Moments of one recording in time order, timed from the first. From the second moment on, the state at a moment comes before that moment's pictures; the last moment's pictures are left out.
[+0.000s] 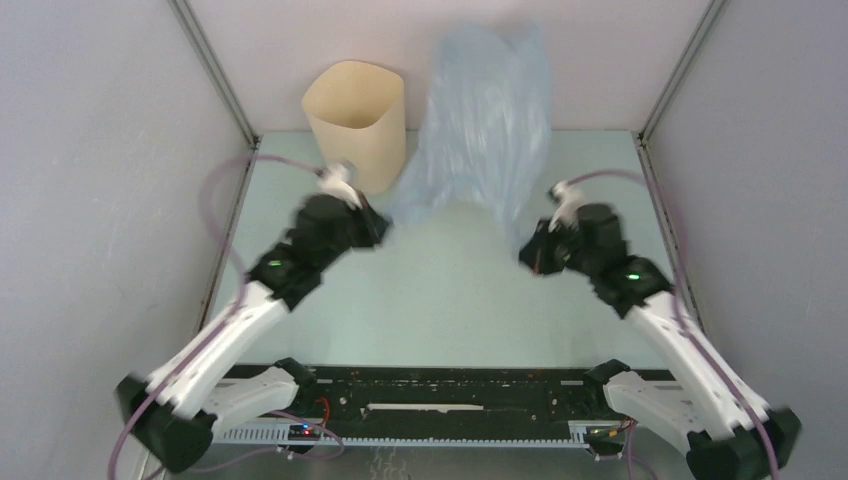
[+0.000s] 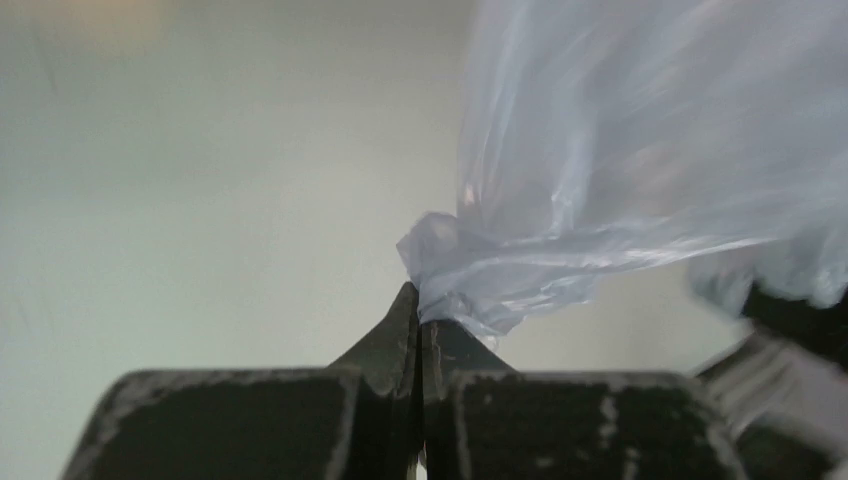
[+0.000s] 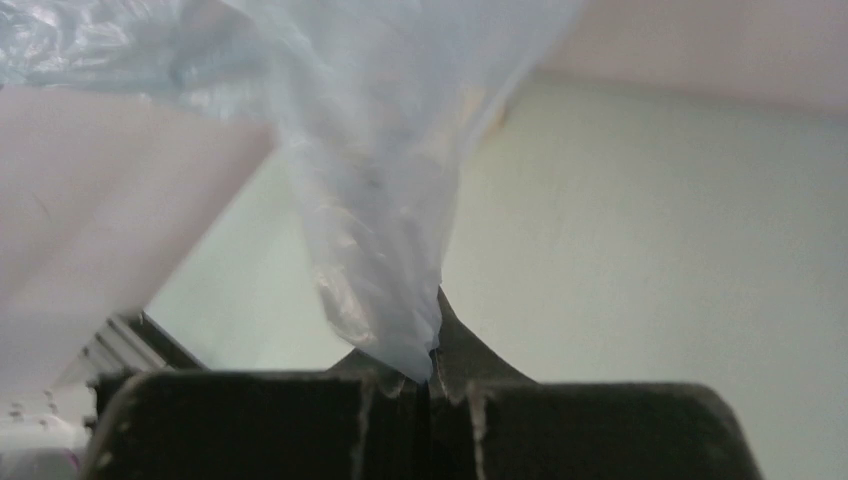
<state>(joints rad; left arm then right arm) -0.58 0.95 1.13 -0.33 -0.11 -0.52 0.41 0.89 1.06 -0.55 -0.25 0.32</state>
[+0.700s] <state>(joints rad) -0.55 0.94 1.41 -0.37 -0.10 -0.58 0.34 1.06 1.52 -0.72 -0.33 0.34</state>
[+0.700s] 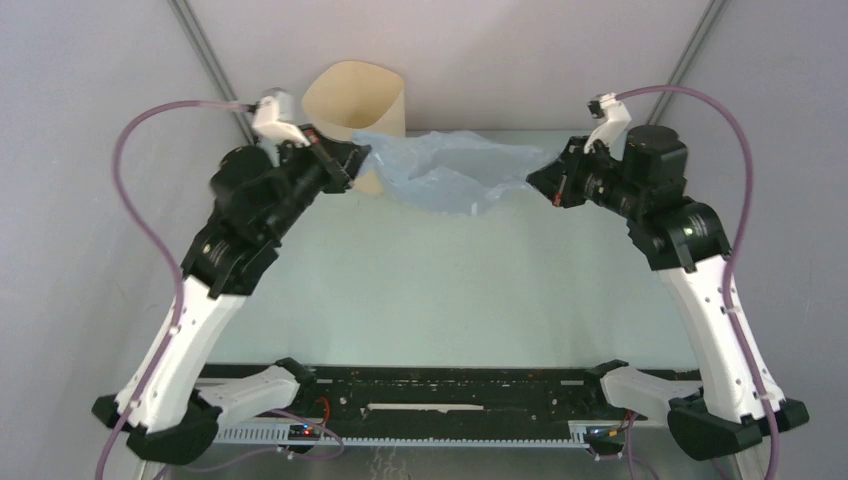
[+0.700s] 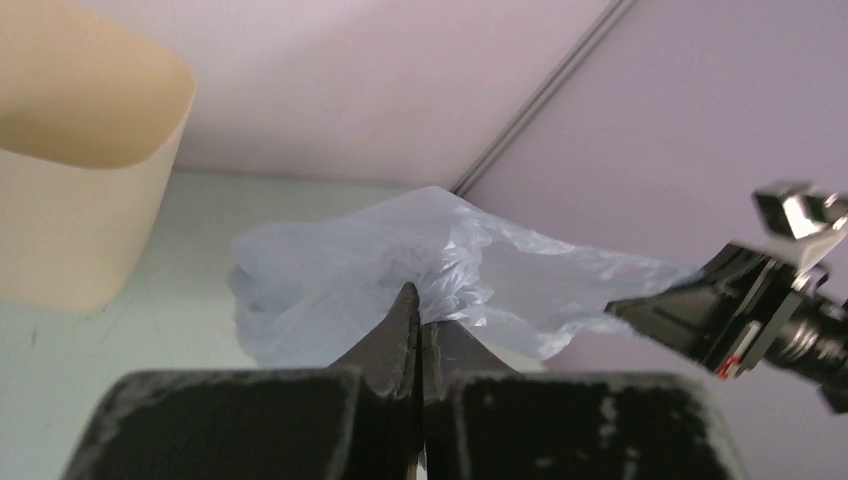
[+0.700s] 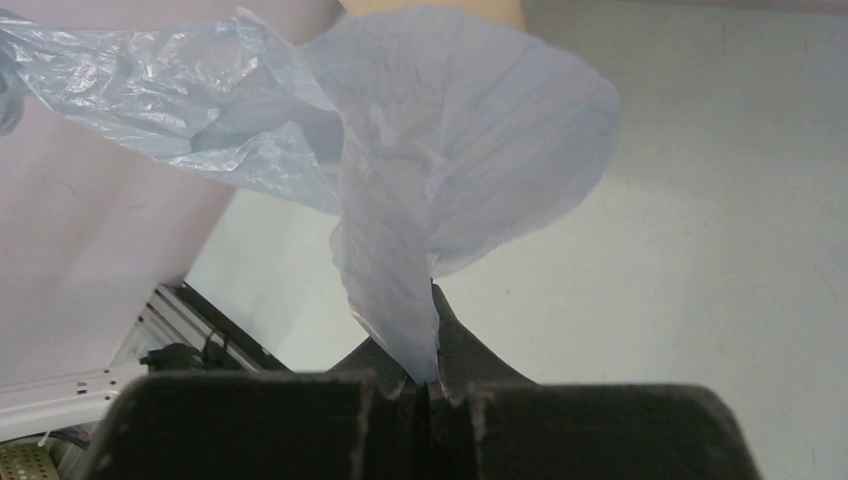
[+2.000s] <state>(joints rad) -0.66 0.93 1.30 -0.44 0.16 -0.76 0.46 1.02 1.24 -0.82 -0.45 0.50</state>
